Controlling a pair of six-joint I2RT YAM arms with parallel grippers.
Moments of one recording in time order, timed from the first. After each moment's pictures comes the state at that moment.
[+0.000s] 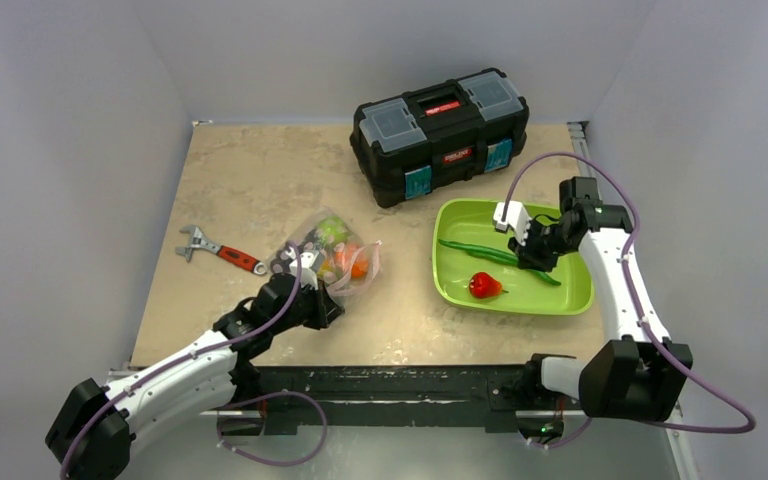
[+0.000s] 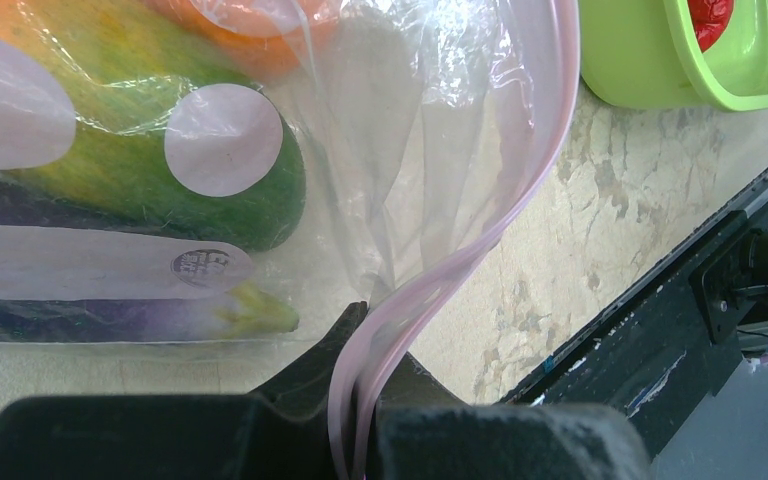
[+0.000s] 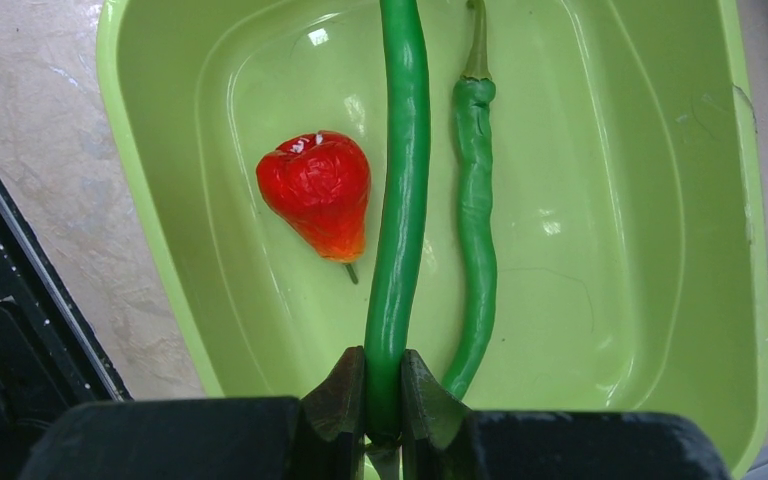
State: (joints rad) left arm -0.71 0.76 0.25 -0.07 0.07 -0.61; right arm -0.08 1.22 1.10 -1.15 -0.47 -1.21
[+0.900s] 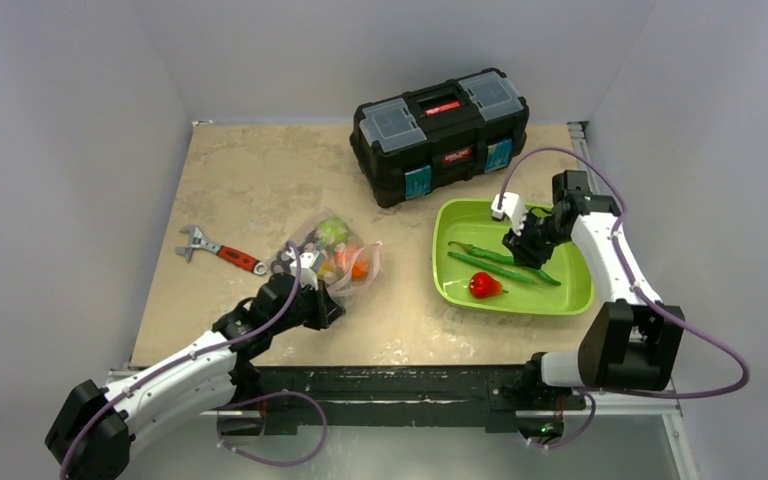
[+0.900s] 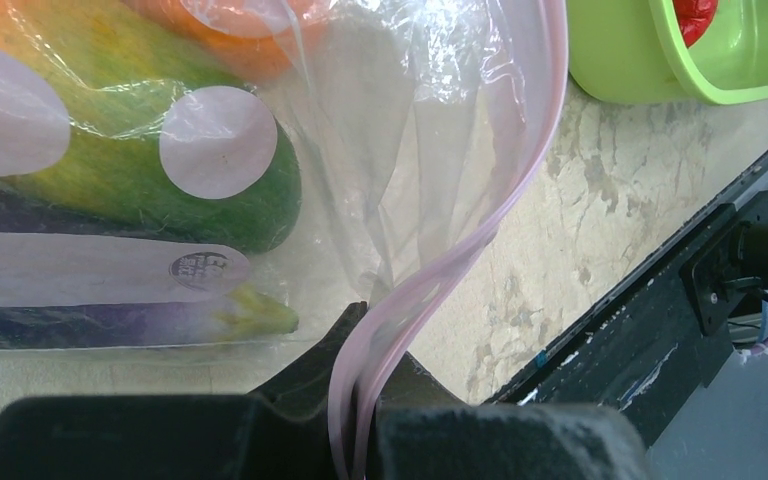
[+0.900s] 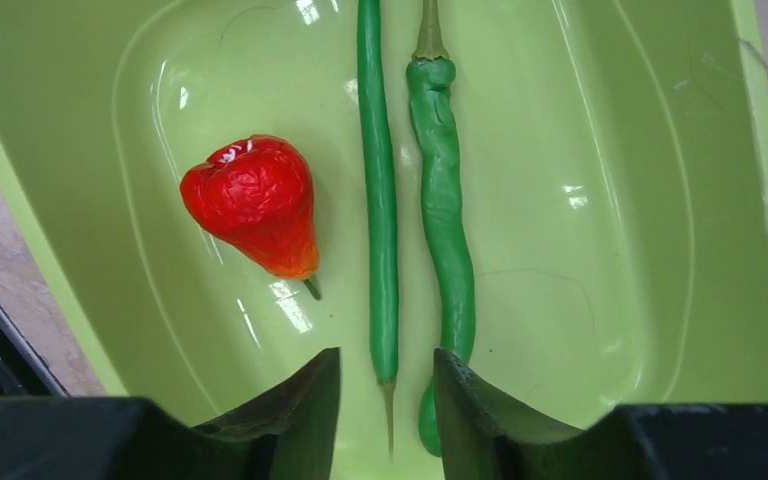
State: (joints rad) left arm -0.71 0.76 0.25 -0.07 0.09 -0.61; right arm -0.08 1.35 1.10 -1.04 -0.43 -1.14
